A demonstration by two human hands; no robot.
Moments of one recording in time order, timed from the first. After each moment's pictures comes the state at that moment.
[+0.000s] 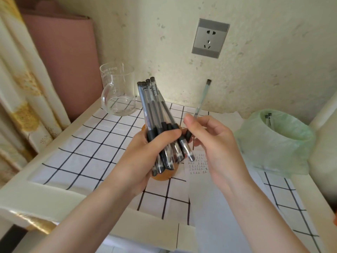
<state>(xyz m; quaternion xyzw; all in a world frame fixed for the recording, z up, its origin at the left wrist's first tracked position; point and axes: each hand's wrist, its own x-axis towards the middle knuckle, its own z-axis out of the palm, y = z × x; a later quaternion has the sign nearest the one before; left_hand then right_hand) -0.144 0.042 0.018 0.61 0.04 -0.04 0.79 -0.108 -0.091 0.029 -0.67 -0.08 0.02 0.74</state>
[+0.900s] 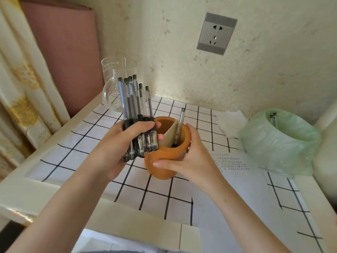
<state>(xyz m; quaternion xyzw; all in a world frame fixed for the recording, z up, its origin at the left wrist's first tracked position) -0.132 0.091 0.007 0.60 0.06 -0.03 0.80 -0.095 -0.080 -0.031 -0.83 -0.18 0.09 0.53</state>
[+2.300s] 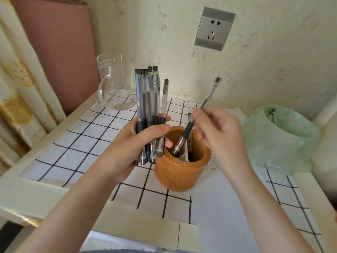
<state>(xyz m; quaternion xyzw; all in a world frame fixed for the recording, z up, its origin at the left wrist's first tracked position) -0.133 0.069 0.013 0.64 0.01 -0.05 0.77 -0.088 -0.098 0.015 -0.79 -0.14 -0.08 0.60</state>
